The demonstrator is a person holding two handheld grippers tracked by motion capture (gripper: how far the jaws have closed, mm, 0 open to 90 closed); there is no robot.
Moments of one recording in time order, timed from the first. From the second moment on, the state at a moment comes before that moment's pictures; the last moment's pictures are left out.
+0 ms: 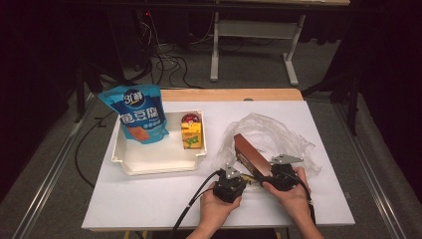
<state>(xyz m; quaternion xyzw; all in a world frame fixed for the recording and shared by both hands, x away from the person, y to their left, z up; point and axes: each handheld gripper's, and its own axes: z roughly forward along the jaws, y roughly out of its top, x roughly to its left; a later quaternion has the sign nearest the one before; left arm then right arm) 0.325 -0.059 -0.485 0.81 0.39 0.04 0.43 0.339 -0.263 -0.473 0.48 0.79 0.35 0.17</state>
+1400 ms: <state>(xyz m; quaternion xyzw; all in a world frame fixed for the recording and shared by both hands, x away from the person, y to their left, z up) 0.321 -0.029 -0.455 0.80 0.37 0.06 0.47 0.294 -0.295 -0.412 0.41 0.79 0.40 0.20</state>
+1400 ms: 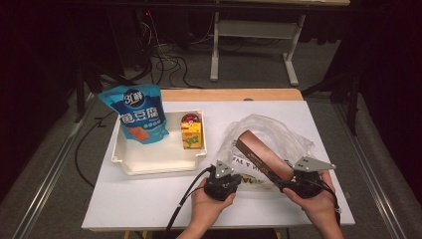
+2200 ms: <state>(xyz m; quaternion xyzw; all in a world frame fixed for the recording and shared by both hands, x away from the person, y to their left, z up) 0.305 0.044 -0.431 0.79 0.32 0.12 0.51 0.259 -0.299 -0.409 0.35 0.83 0.41 0.17</state>
